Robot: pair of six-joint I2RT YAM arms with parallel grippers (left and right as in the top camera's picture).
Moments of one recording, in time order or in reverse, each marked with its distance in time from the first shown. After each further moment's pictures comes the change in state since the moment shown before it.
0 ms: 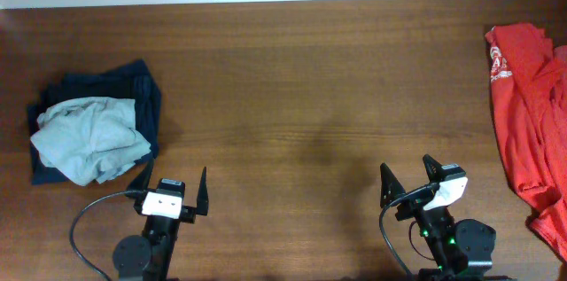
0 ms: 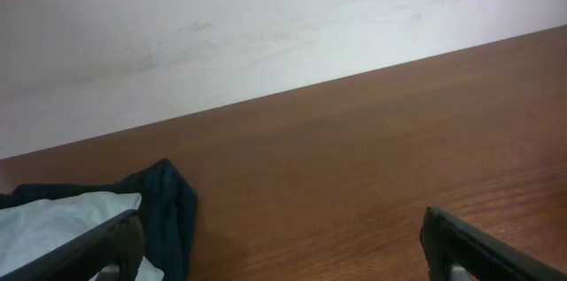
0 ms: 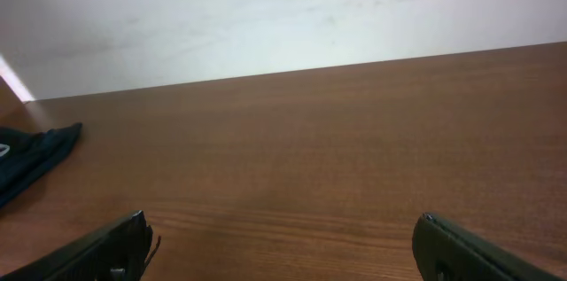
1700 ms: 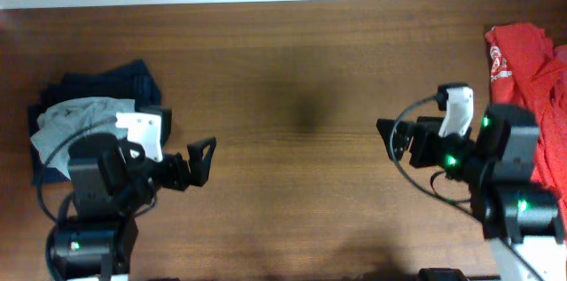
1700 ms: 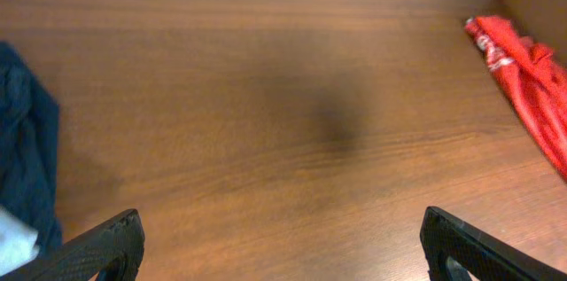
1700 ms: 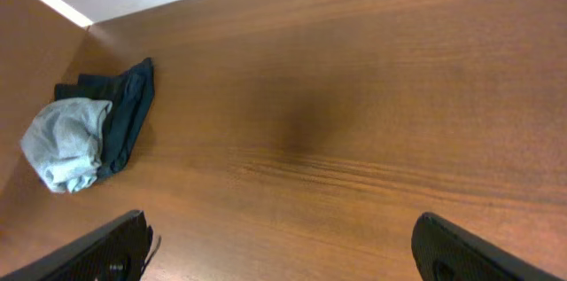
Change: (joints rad) left arm 0.000 0.827 0.908 -0.649 0.251 -0.230; right arm 0.001 0.948 0.948 -0.578 -0.199 -0.016
